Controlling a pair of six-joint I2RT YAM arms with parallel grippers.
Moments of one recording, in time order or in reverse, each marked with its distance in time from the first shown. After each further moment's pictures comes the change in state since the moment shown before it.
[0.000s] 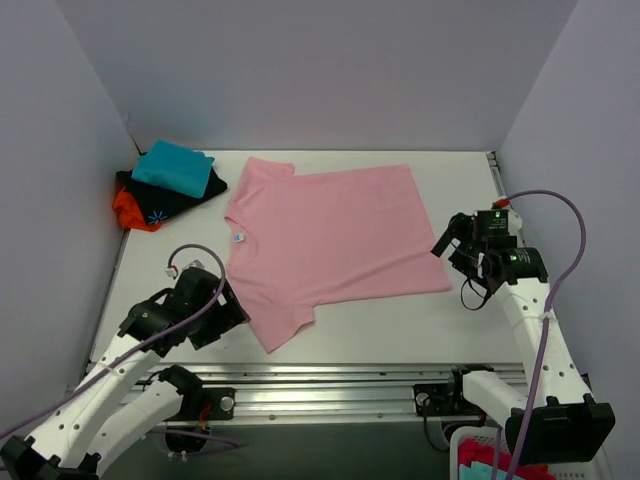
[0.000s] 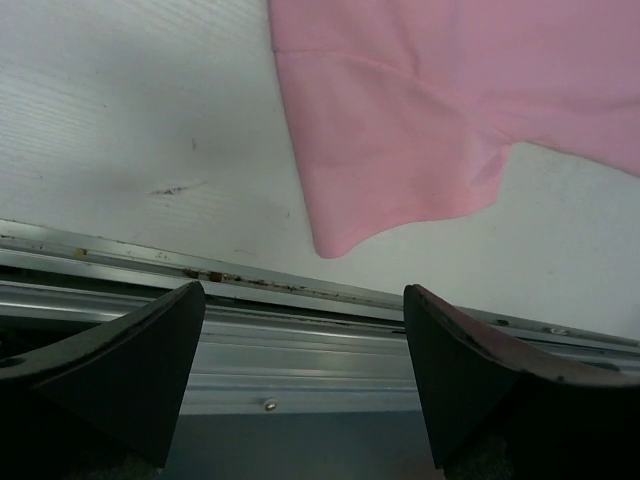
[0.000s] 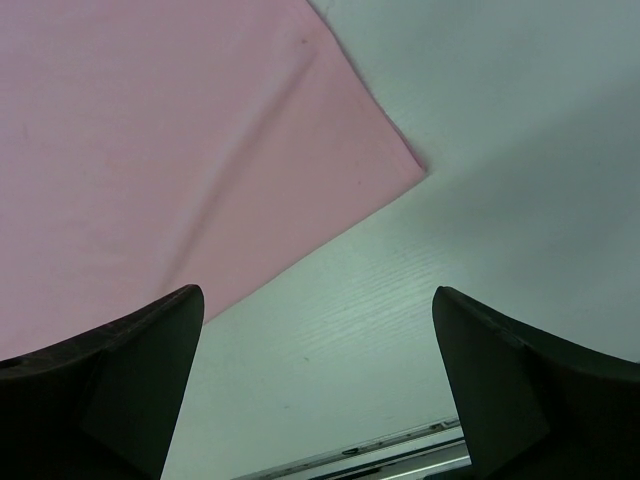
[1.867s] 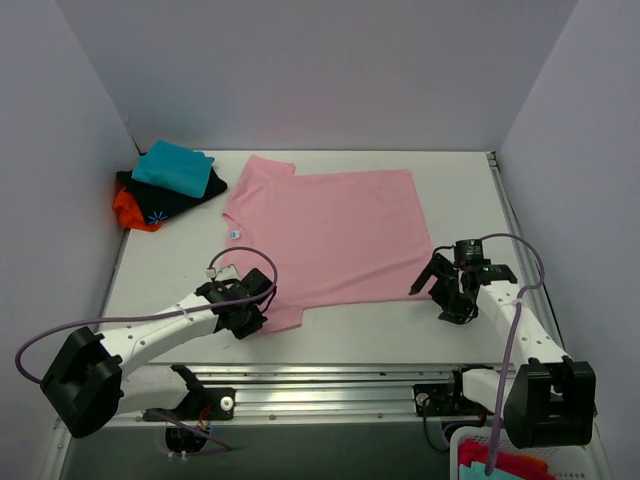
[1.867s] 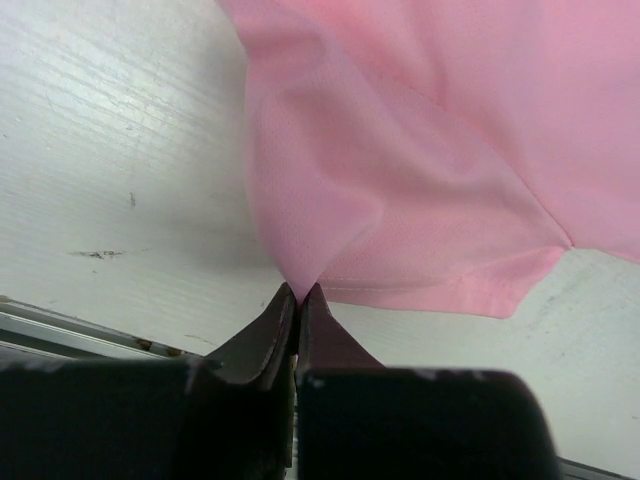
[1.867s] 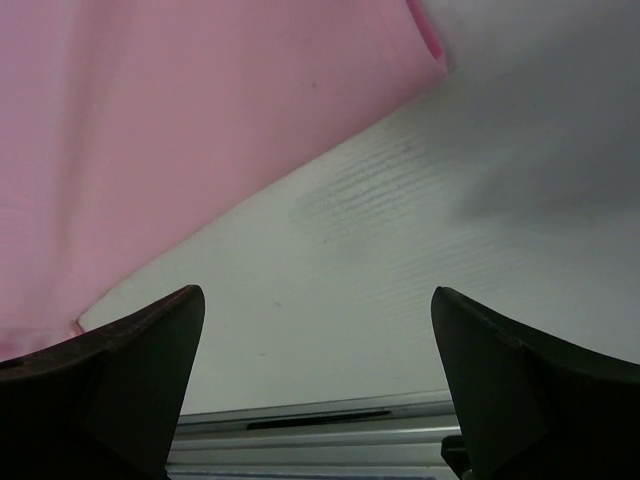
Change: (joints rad) left arm -0.258 0.495 -0.072 0.272 -0.225 -0.300; right arm -0.015 0.071 -0.347 0.103 -0.254 0.067
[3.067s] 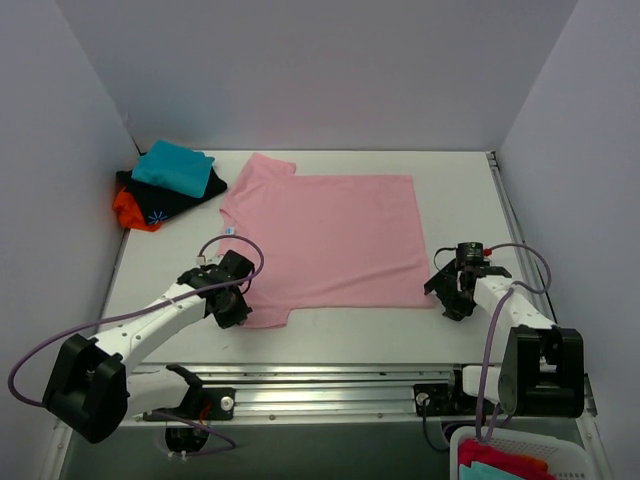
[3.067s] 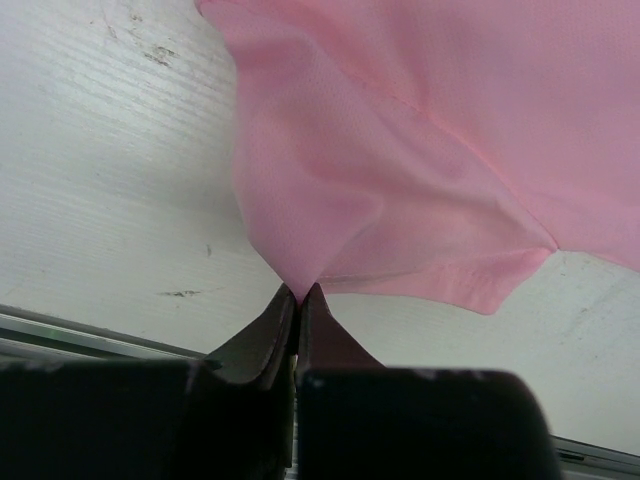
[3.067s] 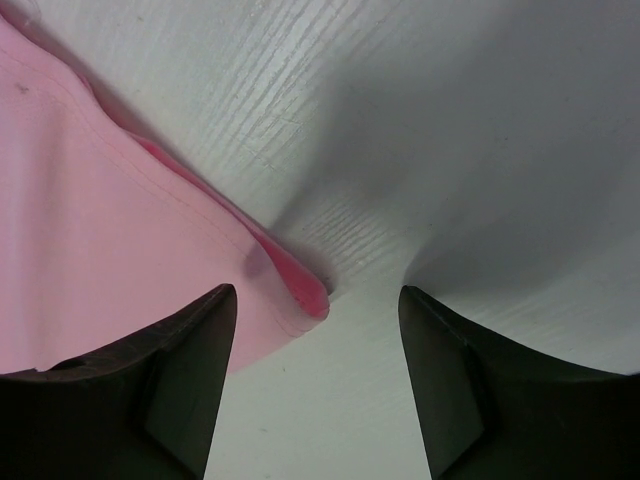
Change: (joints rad) left arm 0.240 -0.009 0.052 -0.046 0.106 0.315; right arm -0.076 0.159 -0.075 0.231 0.150 0.142
